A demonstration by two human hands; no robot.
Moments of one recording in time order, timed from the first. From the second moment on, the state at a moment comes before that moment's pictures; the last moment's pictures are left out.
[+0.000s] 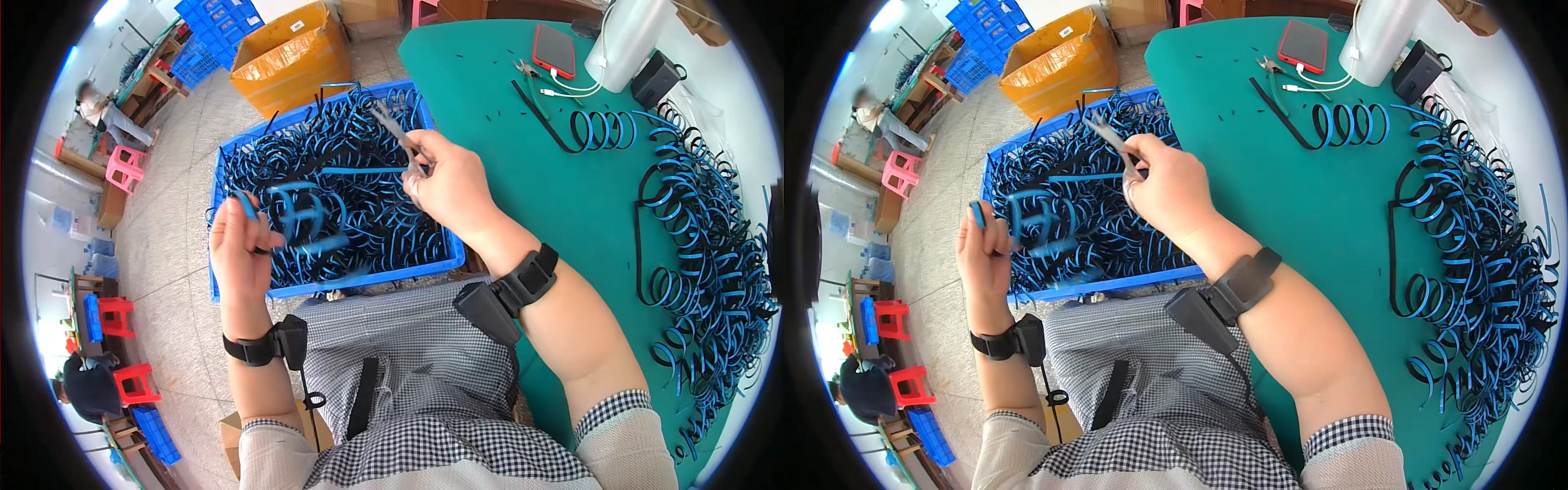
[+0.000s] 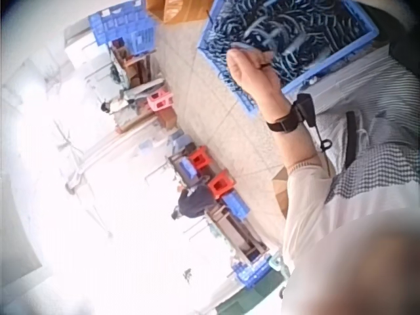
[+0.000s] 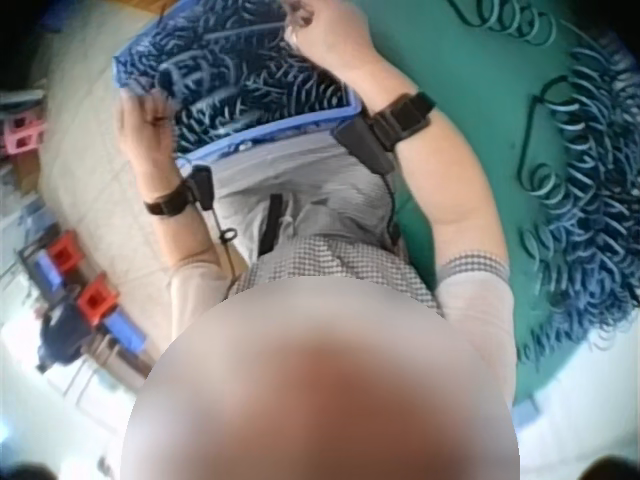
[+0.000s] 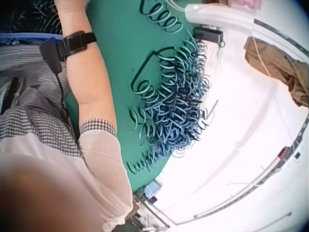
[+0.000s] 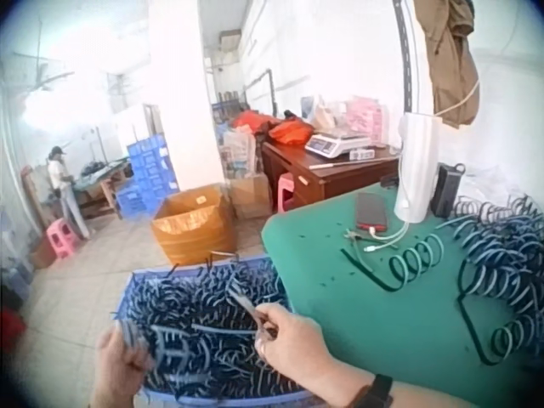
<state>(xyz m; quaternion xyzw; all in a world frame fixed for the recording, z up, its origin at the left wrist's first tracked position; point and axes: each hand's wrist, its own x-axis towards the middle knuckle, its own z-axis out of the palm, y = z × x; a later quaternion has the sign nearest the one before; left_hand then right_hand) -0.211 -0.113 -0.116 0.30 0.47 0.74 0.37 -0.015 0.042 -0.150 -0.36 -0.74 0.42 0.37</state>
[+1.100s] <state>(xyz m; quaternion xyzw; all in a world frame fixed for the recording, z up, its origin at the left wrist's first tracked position) -0.196 -0.084 -0.161 0.20 0.57 0.70 0.37 -0.005 0.045 -0.123 -0.30 -0.35 0.80 0.39</state>
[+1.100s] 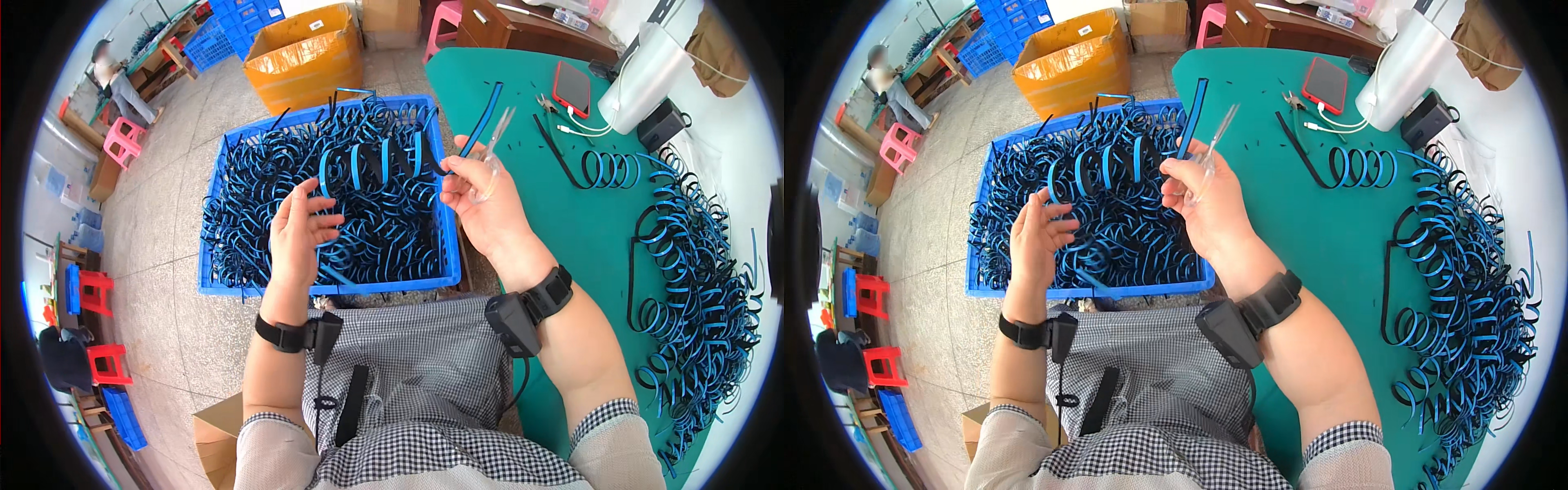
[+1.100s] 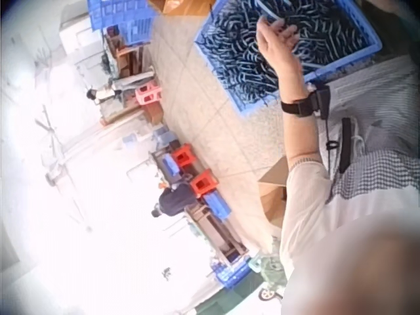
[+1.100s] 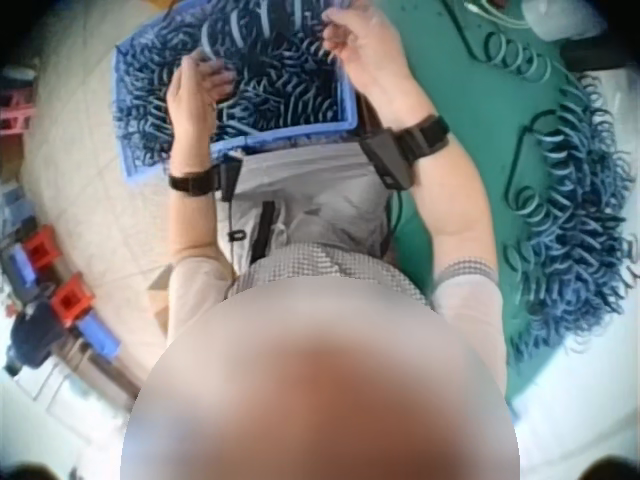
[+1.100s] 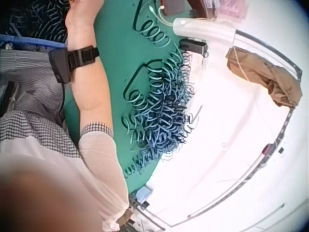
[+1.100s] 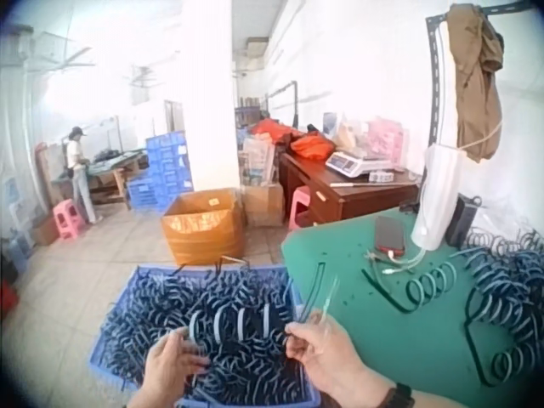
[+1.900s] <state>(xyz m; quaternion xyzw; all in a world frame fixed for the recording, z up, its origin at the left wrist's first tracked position) -0.211 -0.124 -0.105 0.09 0.27 0.87 0.40 -0.012 0.006 -0.127 -0.14 -0.74 0.51 0.42</state>
